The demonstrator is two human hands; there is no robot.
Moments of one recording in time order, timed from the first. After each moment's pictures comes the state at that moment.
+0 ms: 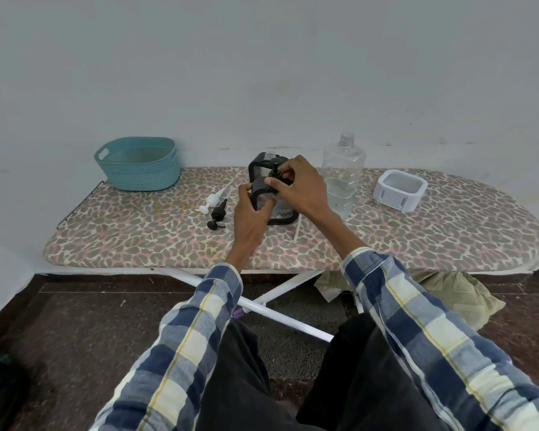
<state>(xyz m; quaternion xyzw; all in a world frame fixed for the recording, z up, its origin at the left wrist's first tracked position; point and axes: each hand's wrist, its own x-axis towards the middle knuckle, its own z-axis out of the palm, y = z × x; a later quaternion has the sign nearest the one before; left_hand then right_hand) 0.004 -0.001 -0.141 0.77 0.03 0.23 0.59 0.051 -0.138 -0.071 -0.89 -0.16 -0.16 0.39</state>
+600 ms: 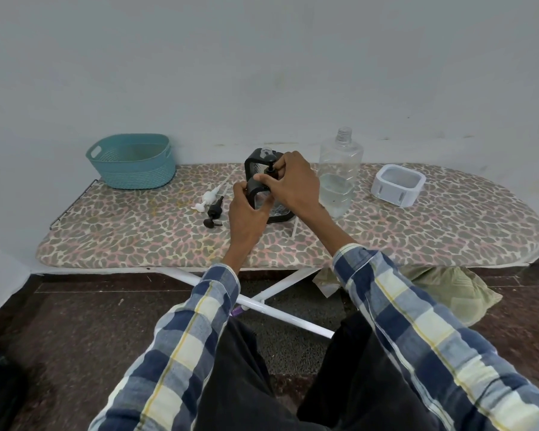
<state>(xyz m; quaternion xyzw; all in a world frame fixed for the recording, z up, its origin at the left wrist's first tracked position) 0.007 -0.002 -0.146 0.81 0.05 0.26 0.52 0.042 -0.126 -0.064 -0.90 -0.11 -0.17 0.39</state>
